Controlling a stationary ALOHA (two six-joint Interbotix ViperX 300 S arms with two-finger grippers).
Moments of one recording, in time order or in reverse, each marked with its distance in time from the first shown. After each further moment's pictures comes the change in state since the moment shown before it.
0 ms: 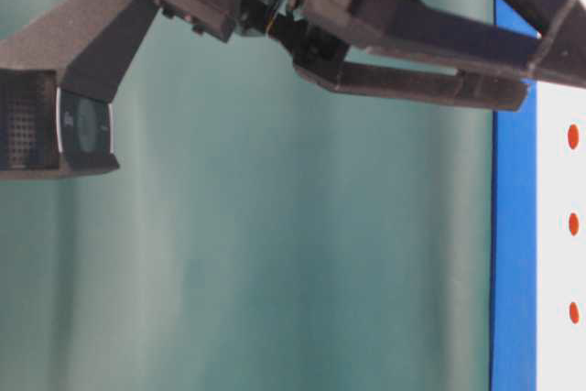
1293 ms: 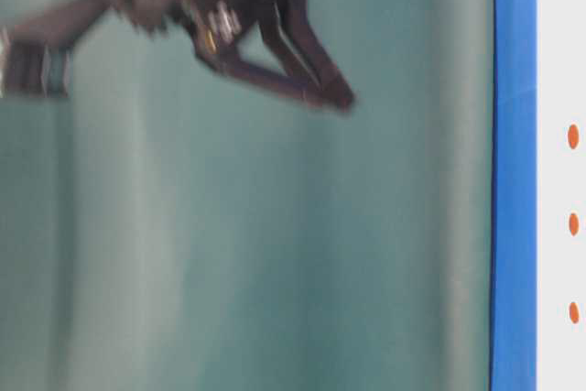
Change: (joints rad) left arm 0.000 -0.002 0.002 0.000 0.017 -0.026; right arm -0.322 -0.305 0.181 -0.129 -0.115 -0.172
